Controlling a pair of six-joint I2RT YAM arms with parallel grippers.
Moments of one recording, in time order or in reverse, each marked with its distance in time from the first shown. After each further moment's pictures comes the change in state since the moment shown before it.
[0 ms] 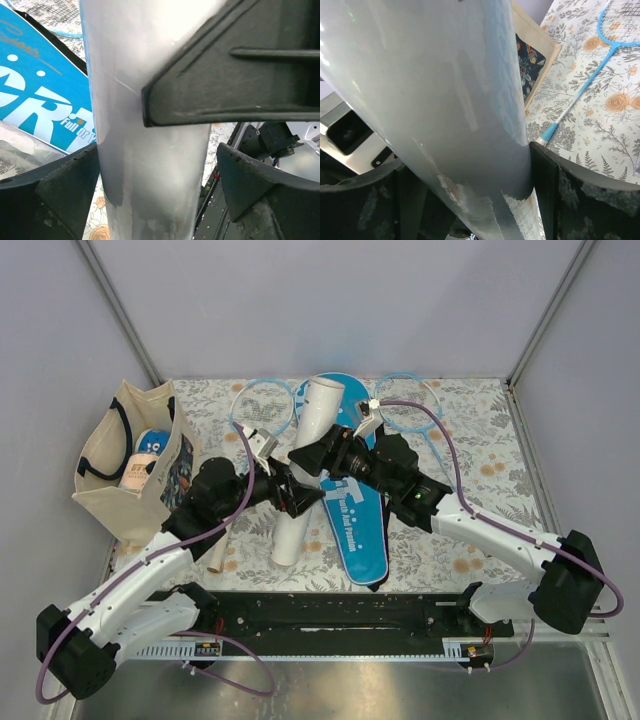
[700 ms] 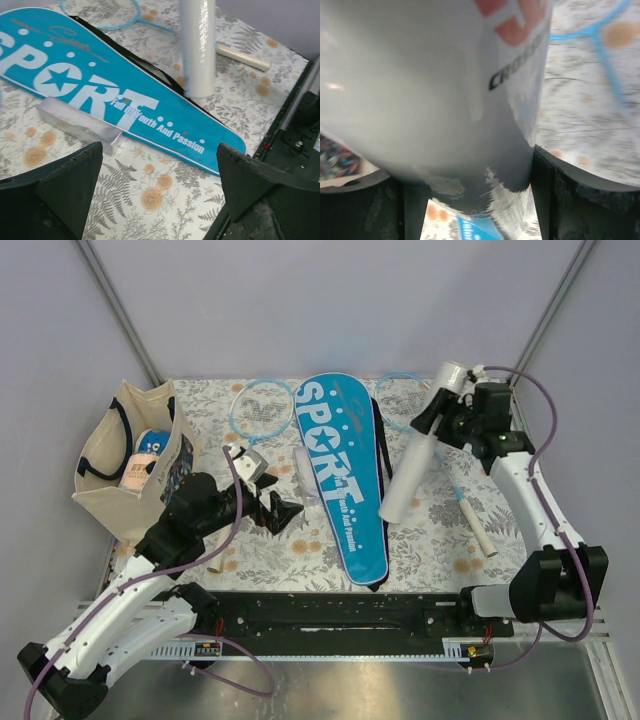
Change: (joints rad) left arm -0.001 -0.193 0.014 -0.288 -0.081 0.285; right arm -0.726 0.016 0.151 -0.623 -0.218 -0.346
